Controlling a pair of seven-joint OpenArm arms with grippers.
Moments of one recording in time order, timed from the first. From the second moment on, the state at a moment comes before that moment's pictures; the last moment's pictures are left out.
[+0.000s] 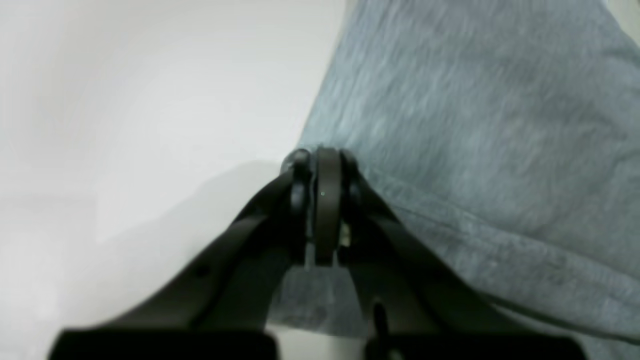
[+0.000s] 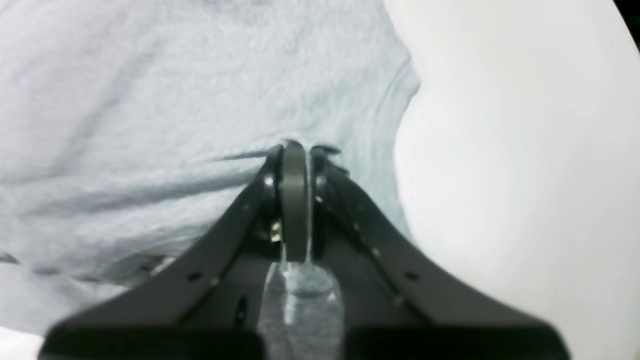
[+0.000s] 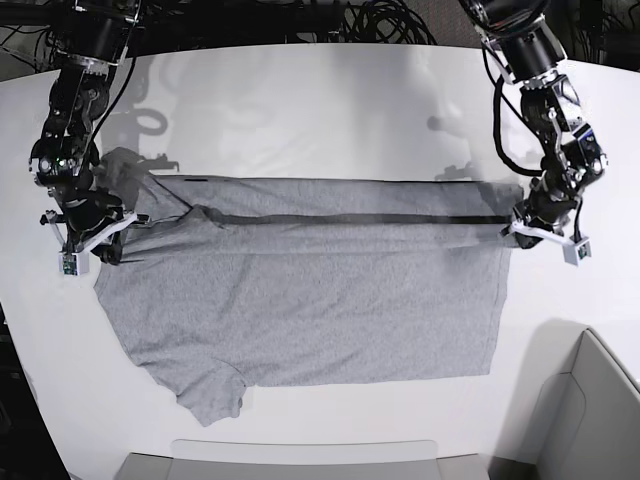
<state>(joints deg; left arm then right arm) -5.0 -10.1 -31.7 82.8 -26.7 -10.6 50.0 1.5 15.3 19.9 90.6 15.7 19.3 -40.8</state>
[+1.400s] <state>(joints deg) -12.3 -10.6 -28.4 69.8 -22.3 -10.5 42.4 16.9 15.6 12.9 68.4 4.0 23.2 -29.5</state>
